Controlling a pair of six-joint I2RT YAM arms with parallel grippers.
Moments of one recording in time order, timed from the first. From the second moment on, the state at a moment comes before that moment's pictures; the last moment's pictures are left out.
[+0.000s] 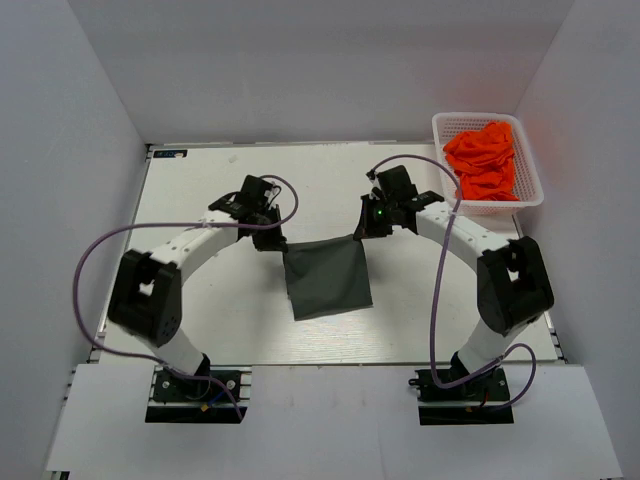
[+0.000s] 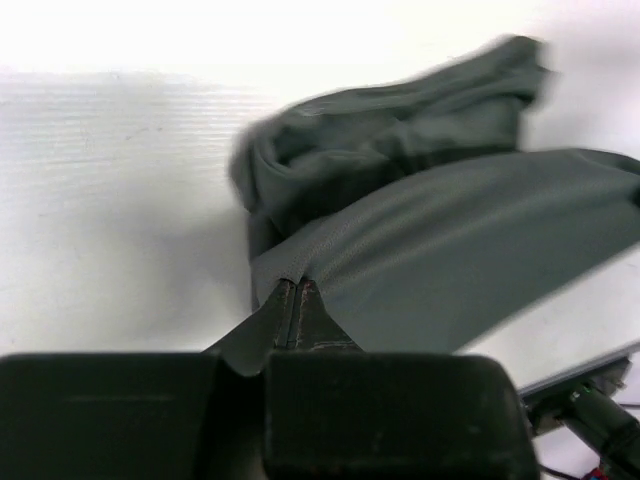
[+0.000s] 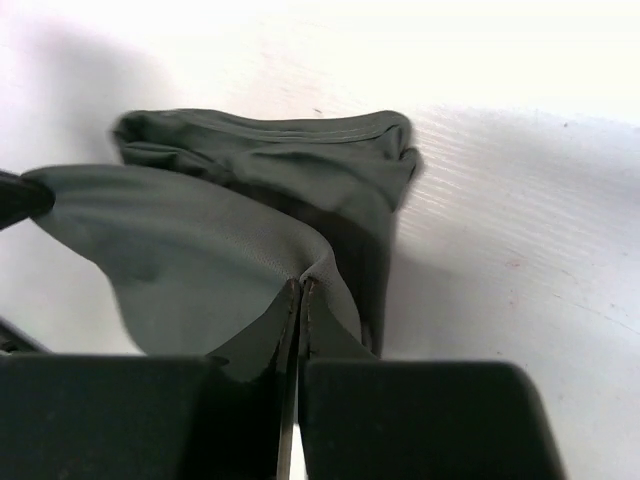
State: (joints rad) left arm -0.43 1.67 1.18 -0.58 0.16 -0.56; right arm 0.48 1.72 1.23 -0.45 -0.27 0.41
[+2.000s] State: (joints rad) left arm -0.34 1.87 1.14 -0.19 0.41 -0.63; right arm 0.50 1.82 0.91 0.16 -0.81 0.41
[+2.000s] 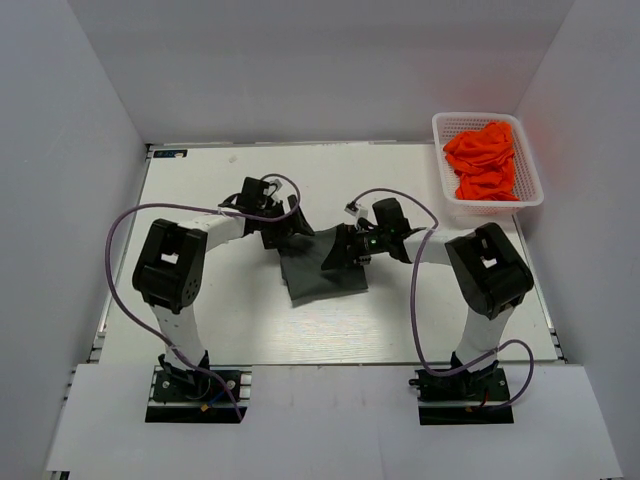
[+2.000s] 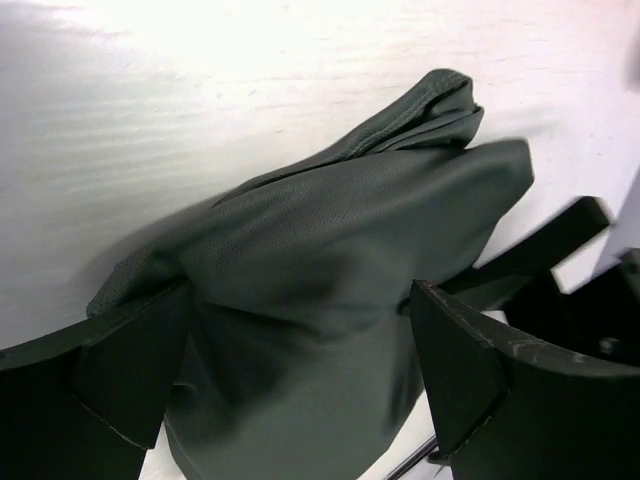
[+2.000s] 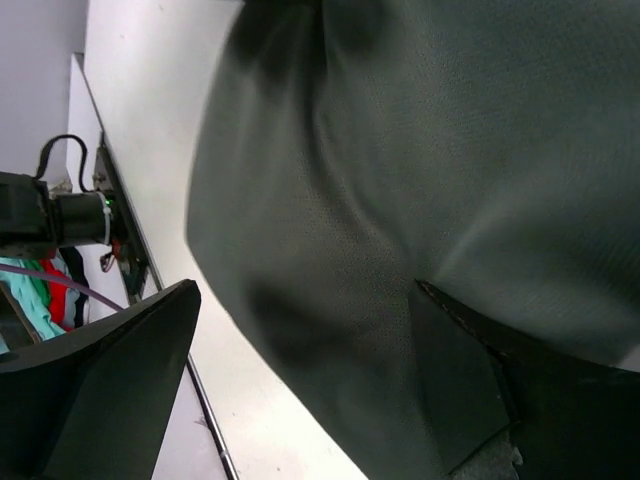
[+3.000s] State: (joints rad) left arm -0.42 1.57 0.98 -0.44 0.20 -0.66; right arm 0.51 0.95 0.83 -0.25 0.05 0.44
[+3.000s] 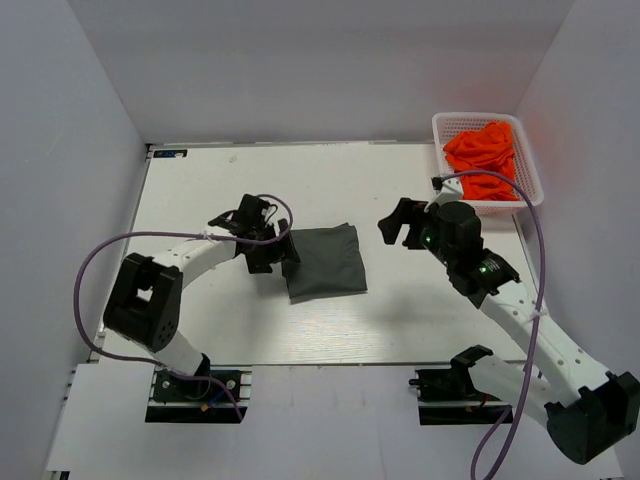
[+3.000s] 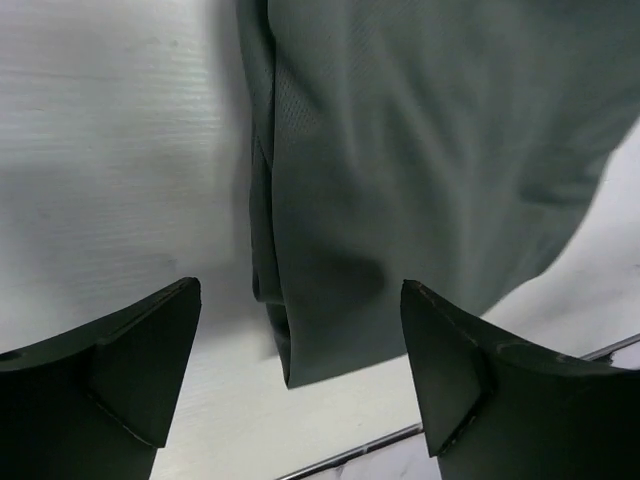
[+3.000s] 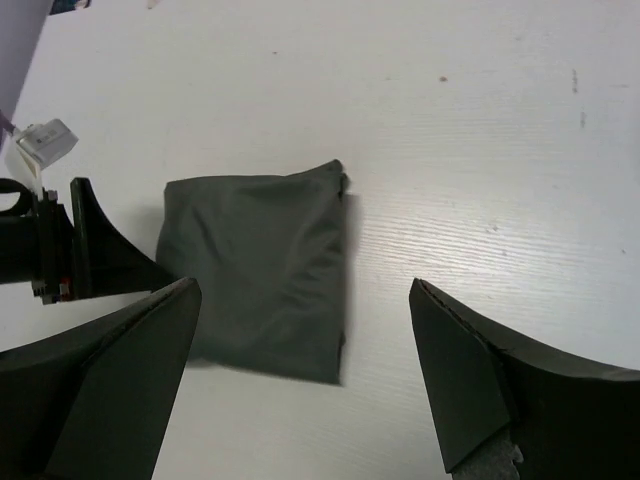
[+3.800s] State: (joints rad) left arm -0.44 1.93 1.37 -0.60 -0.15 -0.52; right arm 0.51 0.89 0.81 -0.38 0.18 0.46
